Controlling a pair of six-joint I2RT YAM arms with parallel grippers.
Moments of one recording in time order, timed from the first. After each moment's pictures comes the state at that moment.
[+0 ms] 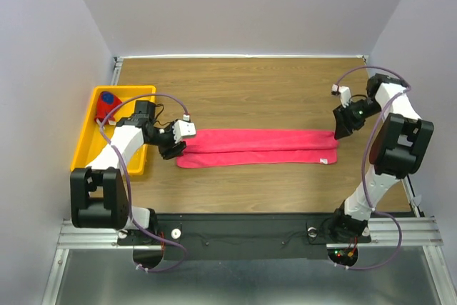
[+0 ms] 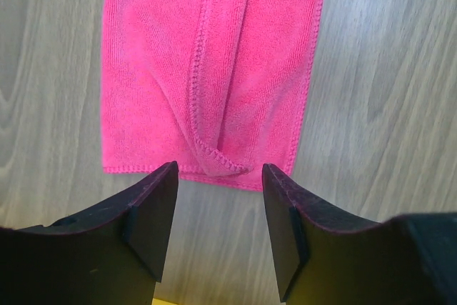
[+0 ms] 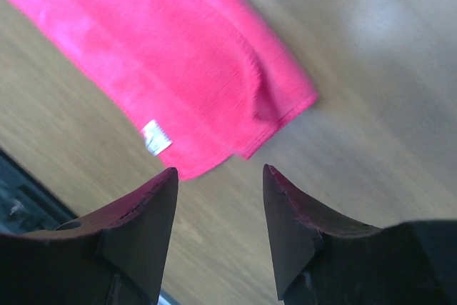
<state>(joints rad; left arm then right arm) -0.05 1.37 0.88 -0.74 0.69 1.22 -0.32 1.86 1.49 -1.22 -0.53 -0.98</state>
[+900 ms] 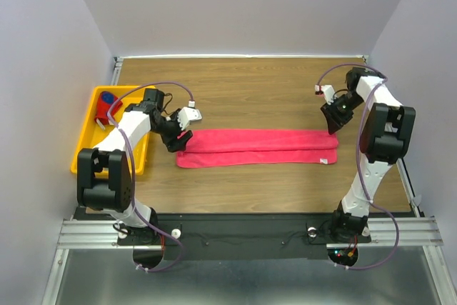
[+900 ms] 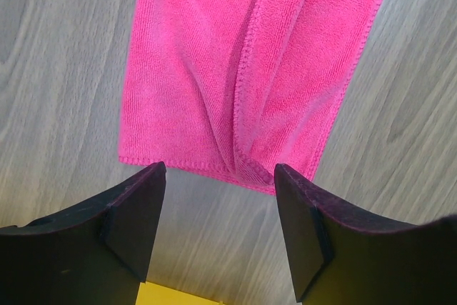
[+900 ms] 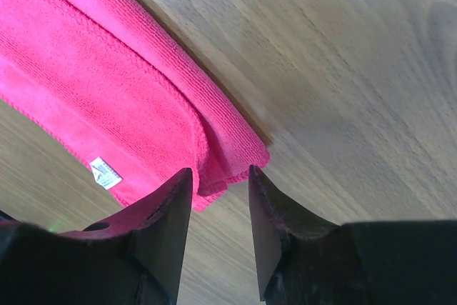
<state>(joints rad) -0.11 1.52 1.04 -0.76 0.55 0.99 -0.18 2.04 1.64 -1.17 -0.34 -0.91</state>
